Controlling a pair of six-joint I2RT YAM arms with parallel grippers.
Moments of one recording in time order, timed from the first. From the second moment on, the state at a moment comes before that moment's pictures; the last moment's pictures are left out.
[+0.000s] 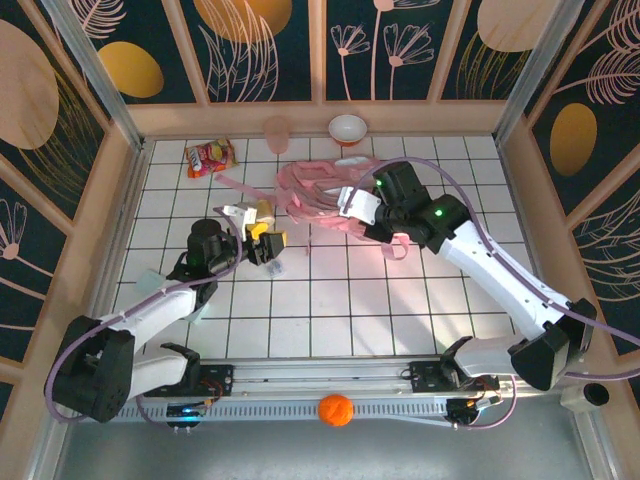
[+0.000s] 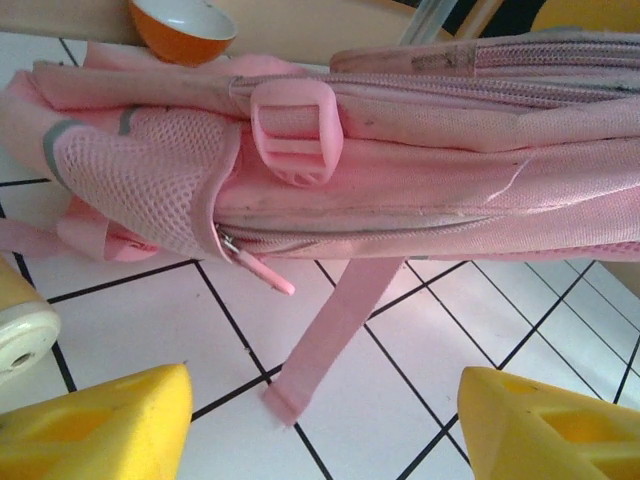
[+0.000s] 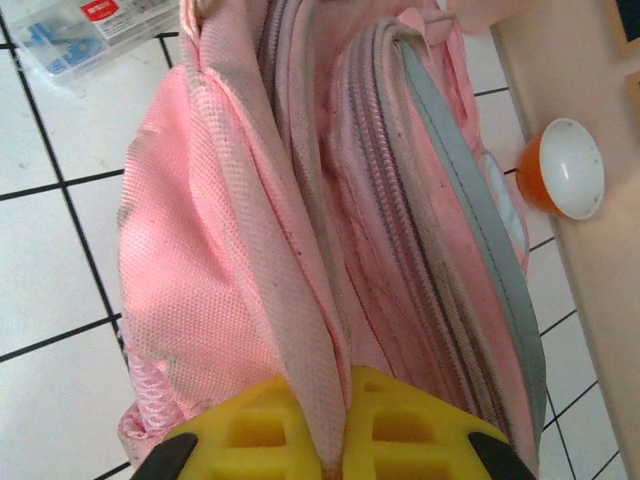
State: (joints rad) left arm -0.37 1.20 0.45 0.45 0.47 -0.33; right arm 0.67 1.30 1.32 -0.84 0.02 -0.75
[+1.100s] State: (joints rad) left arm -0.47 1.69 0.59 0.75 0.32 -0.43; right arm 0.67 1.30 1.33 -0.89 -0.02 -0.74
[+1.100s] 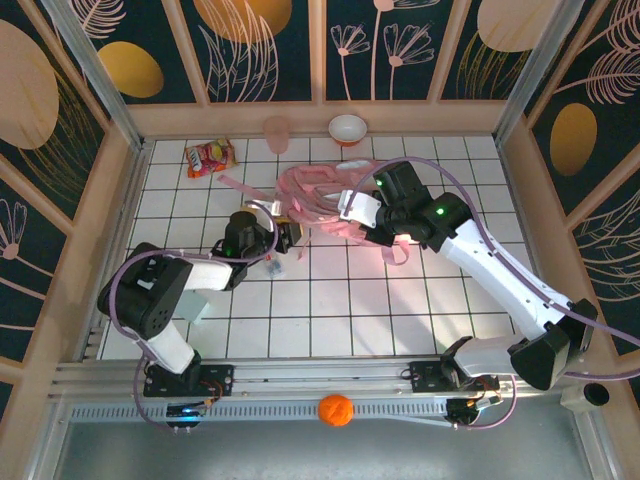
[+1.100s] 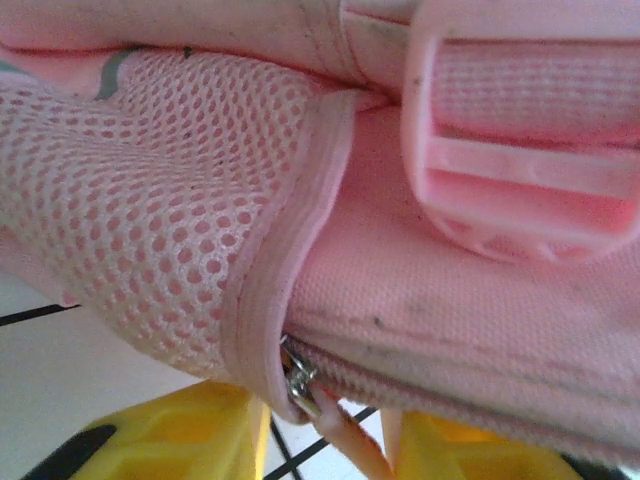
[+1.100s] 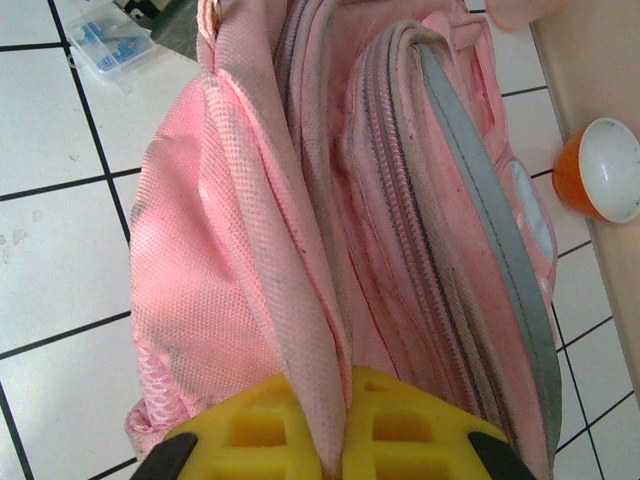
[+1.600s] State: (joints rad) left arm -0.47 1.59 0.59 0.69 0.52 -0.41; right arm 0.70 1.32 1.23 -0.72 0.14 -0.57
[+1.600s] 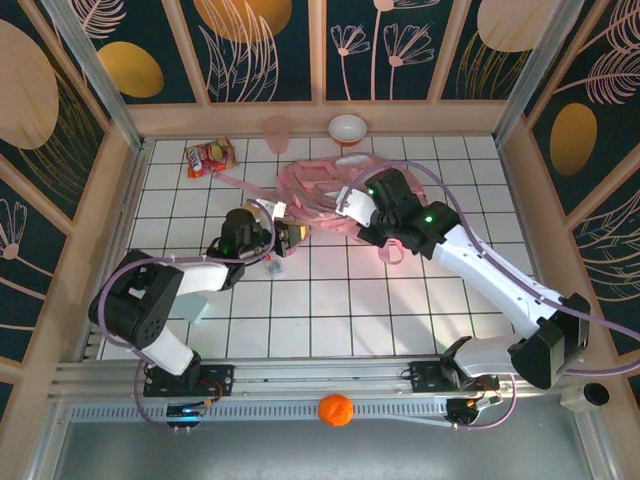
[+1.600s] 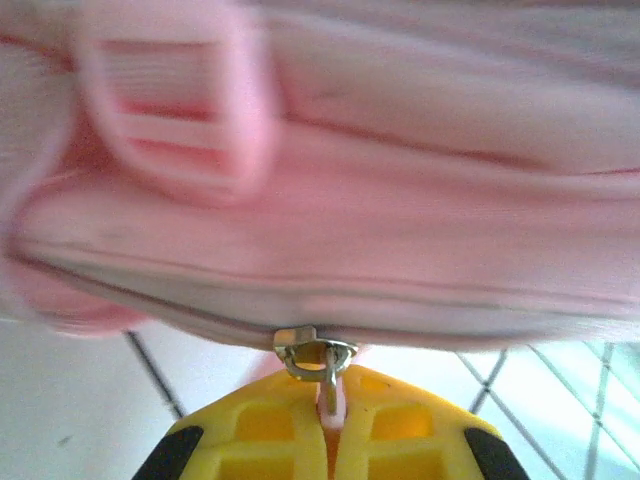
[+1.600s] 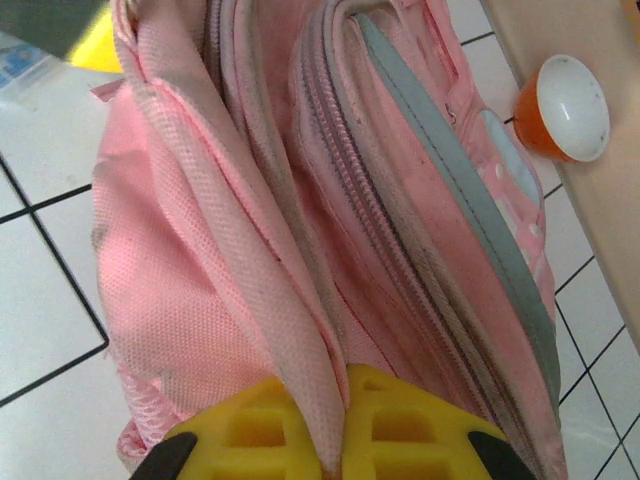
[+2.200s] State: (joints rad) left arm -0.50 1.41 0.72 0.30 0.75 -0.25; right arm 0.75 1.37 1.17 -0.60 0.16 -0.37
